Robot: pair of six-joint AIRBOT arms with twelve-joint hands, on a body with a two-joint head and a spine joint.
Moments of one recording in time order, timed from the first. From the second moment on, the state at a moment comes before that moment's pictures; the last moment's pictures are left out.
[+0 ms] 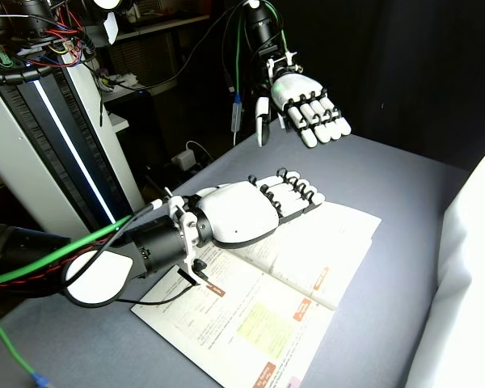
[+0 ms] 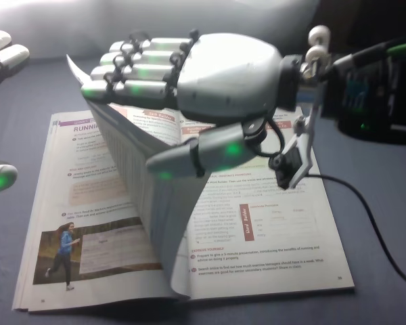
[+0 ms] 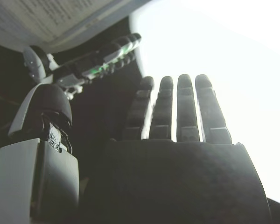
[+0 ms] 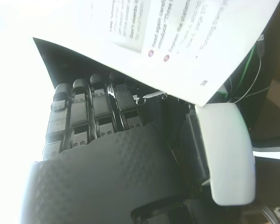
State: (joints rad) left arm 1.20 -0.62 0.92 -0.10 -1.39 0.92; right arm -0.30 -1.34 1.37 -0.88 0.64 -0.30
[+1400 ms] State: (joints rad) left arm 1.25 -0.65 0.91 -0.15 -1.42 0.92; right arm -0.40 -0.82 1.05 -0.68 0.65 -0.48
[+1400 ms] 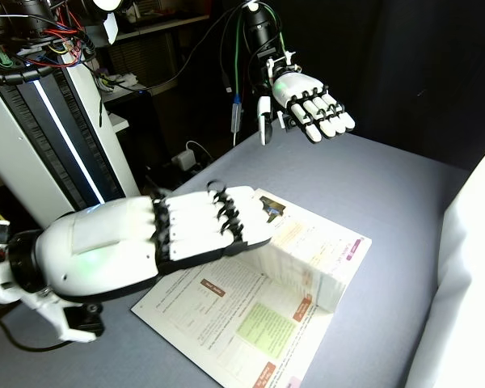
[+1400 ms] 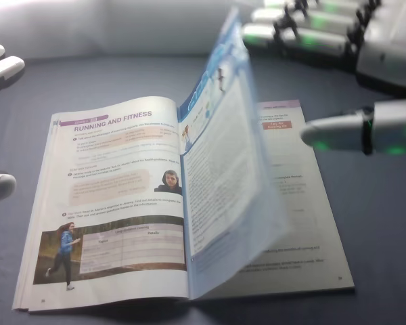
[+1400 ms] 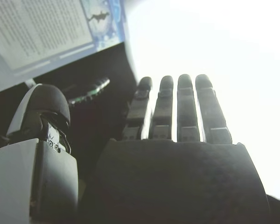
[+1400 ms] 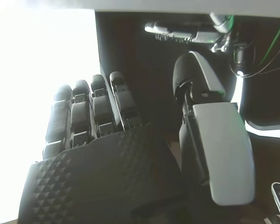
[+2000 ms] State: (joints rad) left arm 1.25 -0.67 0.93 -0.15 -1.38 0.90; right arm -0.43 -0.82 1.05 -1.26 0.46 0.07
